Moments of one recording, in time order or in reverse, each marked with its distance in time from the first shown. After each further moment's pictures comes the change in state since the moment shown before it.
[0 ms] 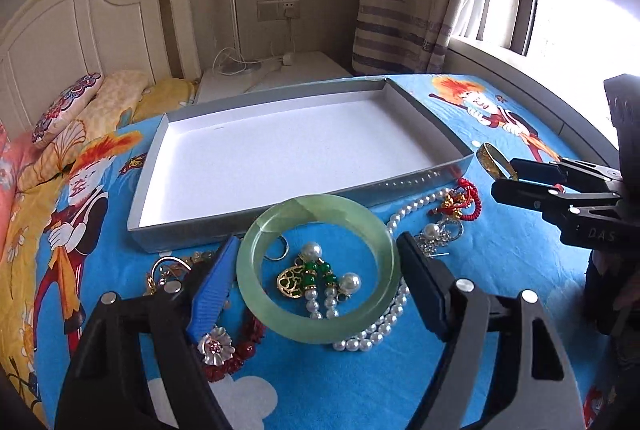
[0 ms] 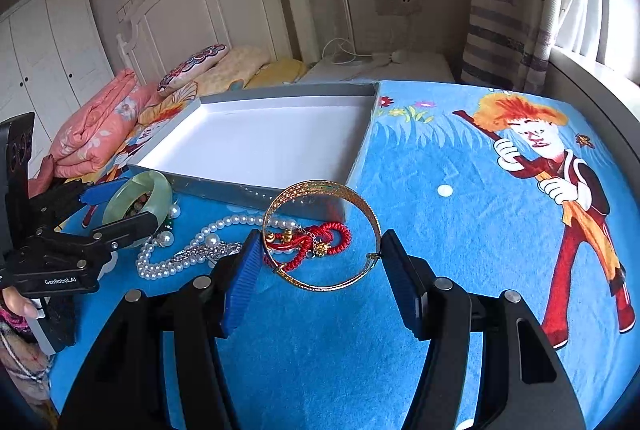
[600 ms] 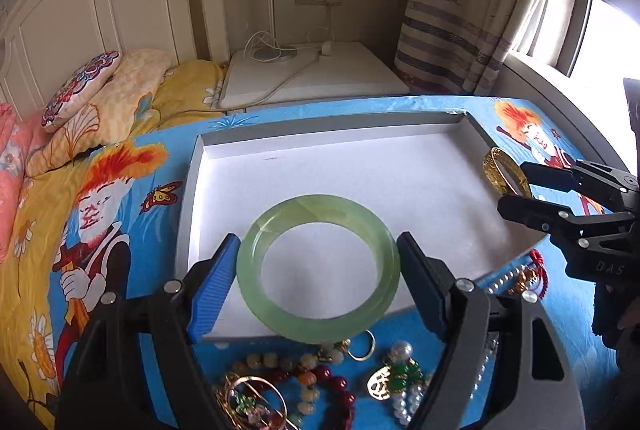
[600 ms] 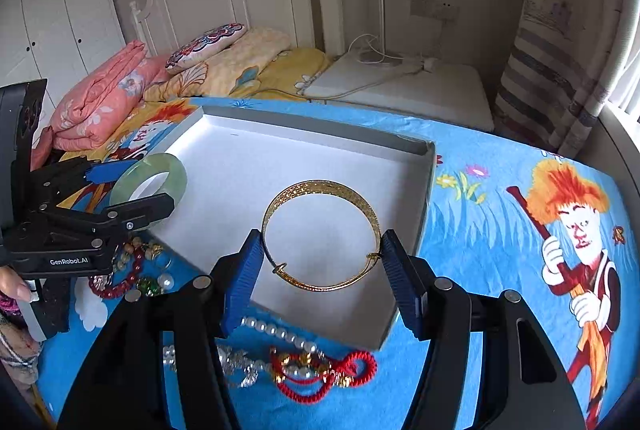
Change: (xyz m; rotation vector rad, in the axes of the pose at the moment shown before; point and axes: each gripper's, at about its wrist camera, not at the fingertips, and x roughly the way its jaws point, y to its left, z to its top) left arm 0.053 0.058 0.067 -0.085 0.088 0.078; right arm 0.067 0.026 0.083 -0.118 0.085 0.010
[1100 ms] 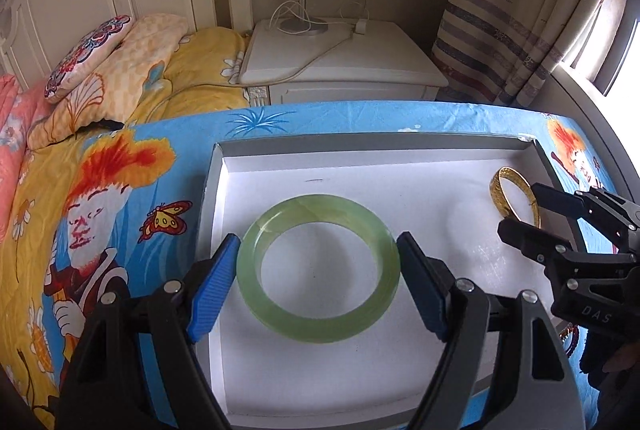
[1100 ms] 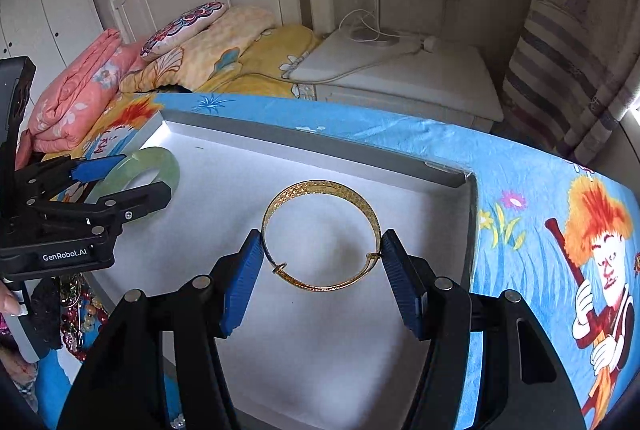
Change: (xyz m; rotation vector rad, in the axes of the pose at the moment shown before) left arm 0.058 0.037 0.041 -0.092 0.117 0.031; right arm 0.065 0.004 0.039 0.019 0.090 -0.044
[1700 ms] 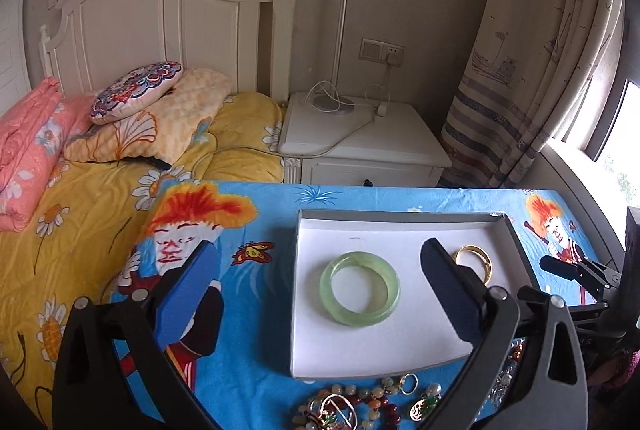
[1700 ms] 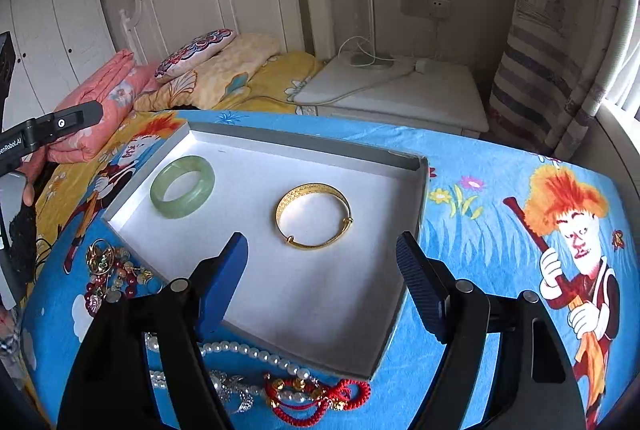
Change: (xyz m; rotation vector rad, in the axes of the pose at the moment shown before) left arm -0.122 0.038 -0.015 -0.099 -0.269 0.038; right arm -0.065 -0.014 -0.038 0.015 -0.105 0.031
